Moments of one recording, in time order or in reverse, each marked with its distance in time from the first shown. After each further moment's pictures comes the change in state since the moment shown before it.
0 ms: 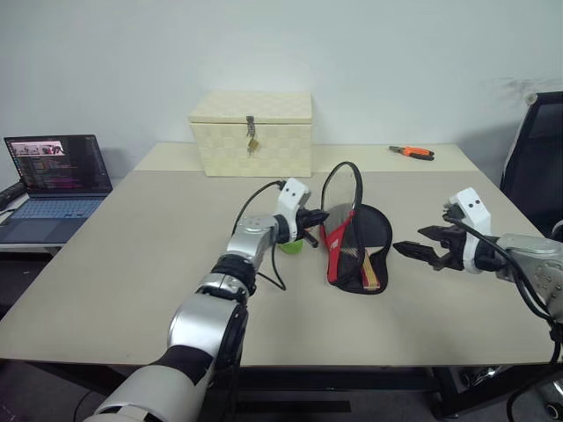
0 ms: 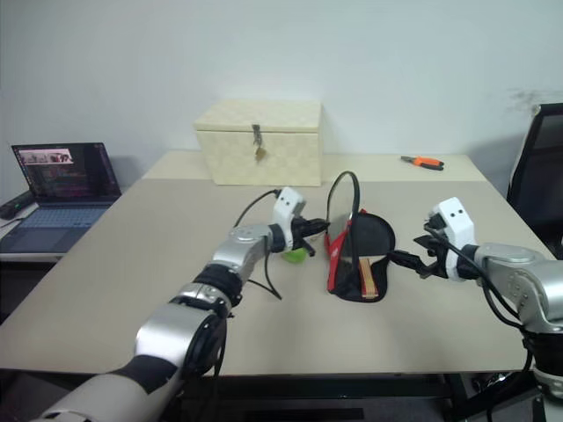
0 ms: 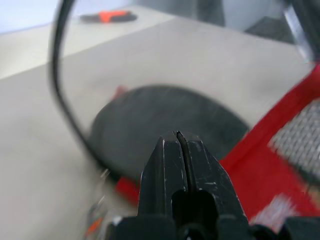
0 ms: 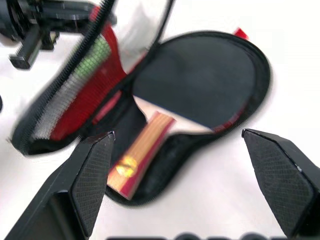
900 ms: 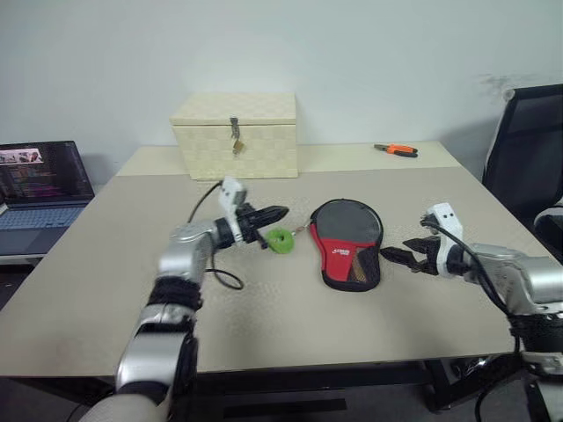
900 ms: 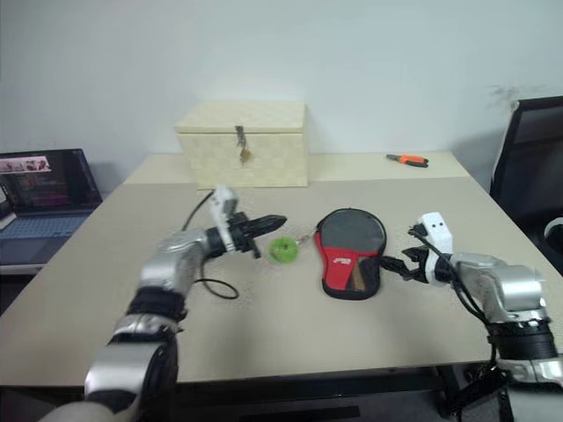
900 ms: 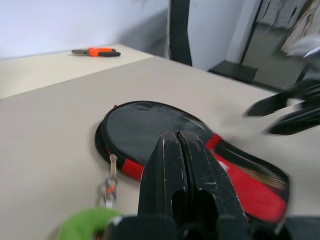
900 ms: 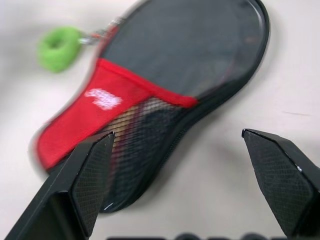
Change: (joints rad) left arm 0.406 0.320 0.130 -0.724 -0.293 0.373 -0.319; right arm -0.137 0.229 0.151 0.392 -0.167 -0.162 -0.023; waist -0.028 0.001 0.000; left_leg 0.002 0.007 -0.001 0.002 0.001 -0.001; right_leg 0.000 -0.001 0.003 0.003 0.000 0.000
